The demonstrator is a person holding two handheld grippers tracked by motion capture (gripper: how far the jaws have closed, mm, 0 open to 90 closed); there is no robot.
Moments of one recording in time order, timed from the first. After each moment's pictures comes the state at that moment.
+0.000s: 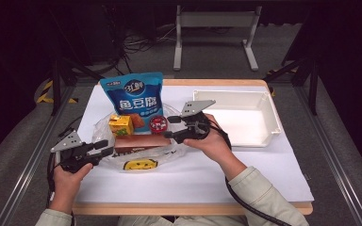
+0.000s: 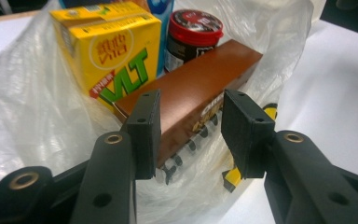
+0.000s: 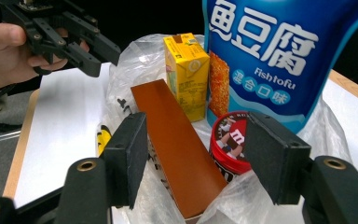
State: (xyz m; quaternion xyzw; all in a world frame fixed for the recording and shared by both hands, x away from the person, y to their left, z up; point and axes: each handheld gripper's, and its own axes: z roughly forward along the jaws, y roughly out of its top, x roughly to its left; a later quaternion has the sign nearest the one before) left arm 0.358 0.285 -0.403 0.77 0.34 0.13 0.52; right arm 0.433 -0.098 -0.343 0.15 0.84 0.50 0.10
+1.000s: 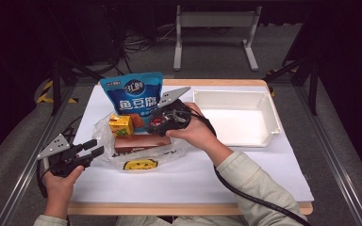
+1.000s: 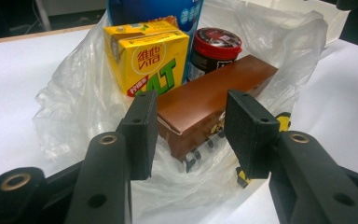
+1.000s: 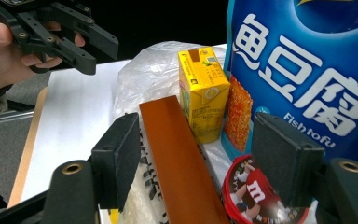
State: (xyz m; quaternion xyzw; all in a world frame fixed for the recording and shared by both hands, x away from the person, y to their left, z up) left arm 0.341 0.301 -0.400 0.75 0.37 0.18 0.52; right arm 0.458 -0.046 -0.325 0.12 0.87 0.47 0.06
